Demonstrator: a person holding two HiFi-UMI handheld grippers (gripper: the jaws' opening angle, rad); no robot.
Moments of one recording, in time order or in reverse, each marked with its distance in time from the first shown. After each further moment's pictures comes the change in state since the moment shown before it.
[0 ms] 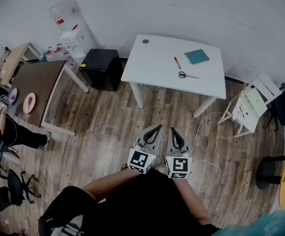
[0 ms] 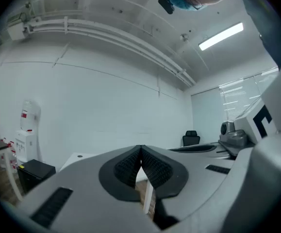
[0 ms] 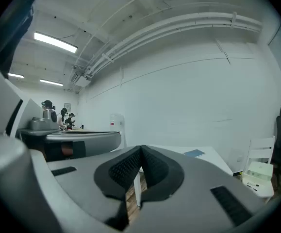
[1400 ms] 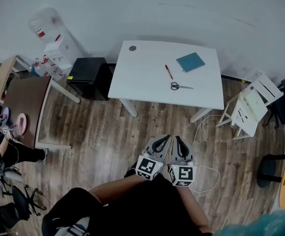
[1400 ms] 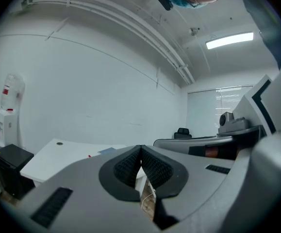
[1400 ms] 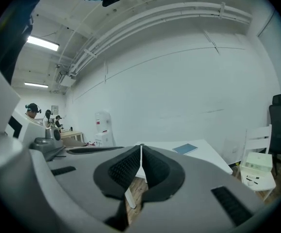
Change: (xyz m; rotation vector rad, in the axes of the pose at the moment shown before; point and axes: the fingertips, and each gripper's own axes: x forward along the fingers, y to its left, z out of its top) left arm 0.155 0.013 -0.056 -0.094 0.091 -0.136; right arm 0.097 -0.111 -0.019 0.084 0.032 -0.085
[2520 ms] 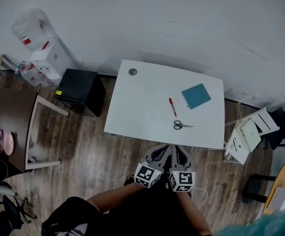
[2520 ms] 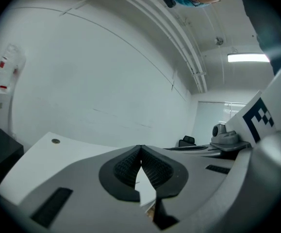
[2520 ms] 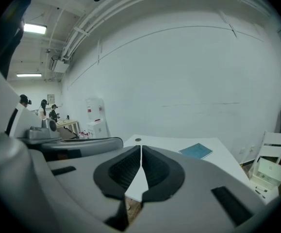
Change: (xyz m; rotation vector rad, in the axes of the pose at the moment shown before) left arm 0.144 0.205 0.033 -0.162 0.014 -0.031; right arm 0.256 -0.032 0.013 -0.027 0.181 -0.001
